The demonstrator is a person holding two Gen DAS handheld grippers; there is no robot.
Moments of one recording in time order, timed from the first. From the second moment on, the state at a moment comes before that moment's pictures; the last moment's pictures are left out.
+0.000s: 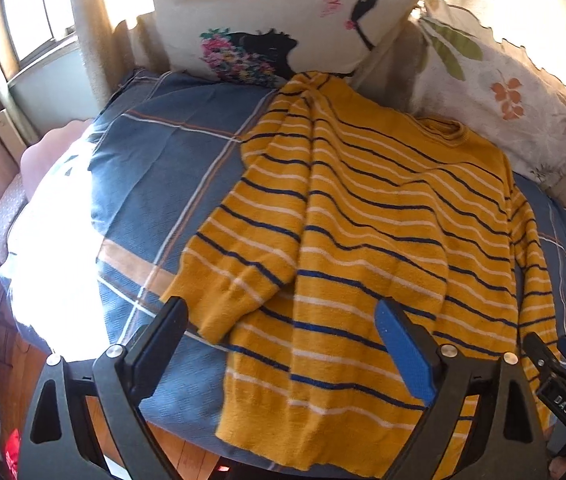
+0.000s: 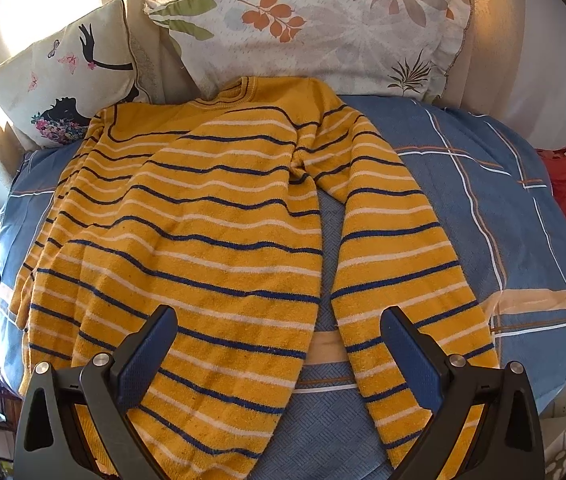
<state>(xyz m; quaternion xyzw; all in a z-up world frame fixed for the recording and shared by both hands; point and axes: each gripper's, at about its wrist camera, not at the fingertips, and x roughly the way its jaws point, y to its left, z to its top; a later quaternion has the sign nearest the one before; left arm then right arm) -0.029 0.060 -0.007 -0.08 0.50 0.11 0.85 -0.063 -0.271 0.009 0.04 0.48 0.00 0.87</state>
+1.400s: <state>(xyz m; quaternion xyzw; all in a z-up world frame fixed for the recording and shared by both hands) 0.013 0.088 -0.039 0.00 0.55 0.03 0.83 -0.038 -0.201 -0.020 0.04 0.54 -0.03 0.84</state>
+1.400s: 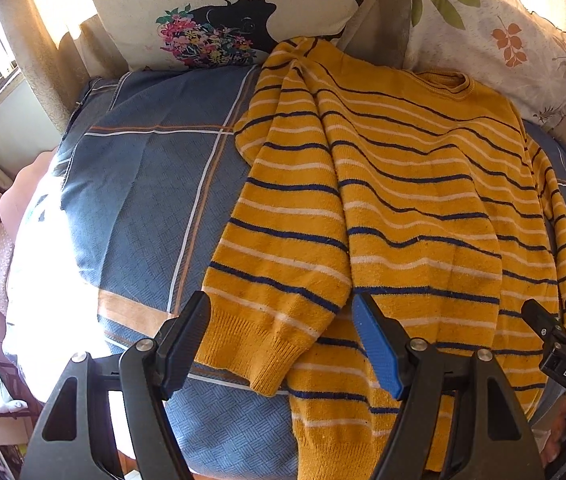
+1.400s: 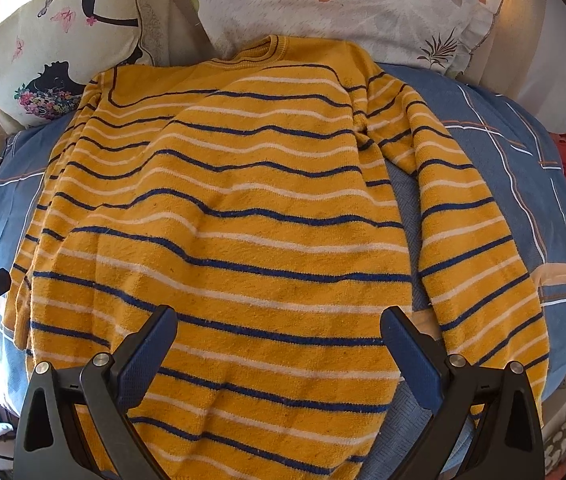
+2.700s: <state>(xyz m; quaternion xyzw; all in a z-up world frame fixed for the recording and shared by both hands) -0.012 0.122 -0.098 -0.13 0.62 -0.06 0.77 -0.042 -0.200 -0.031 0.03 0.56 -0.04 0.83</state>
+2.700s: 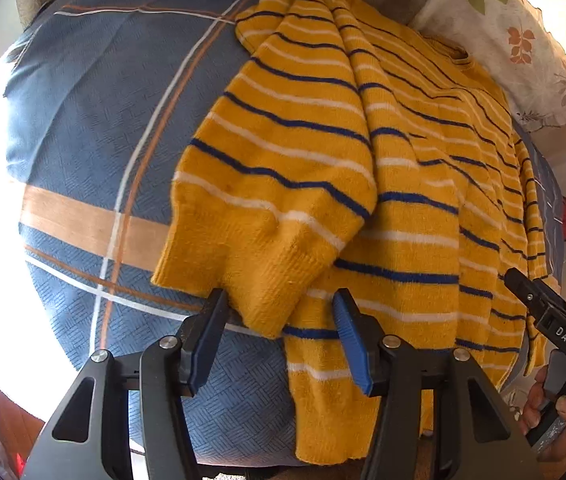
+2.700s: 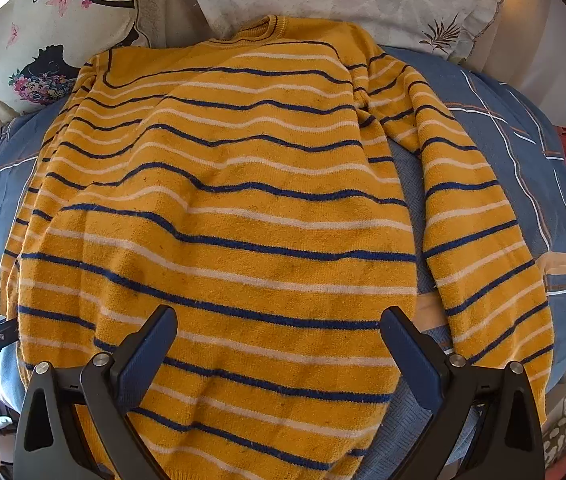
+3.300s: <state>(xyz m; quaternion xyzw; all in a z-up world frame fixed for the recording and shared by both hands) -0.075 0.195 -0.068 -0.14 0.58 0.14 0.79 -0.049 -0.213 -0.032 0.02 0.56 0.00 0.83</state>
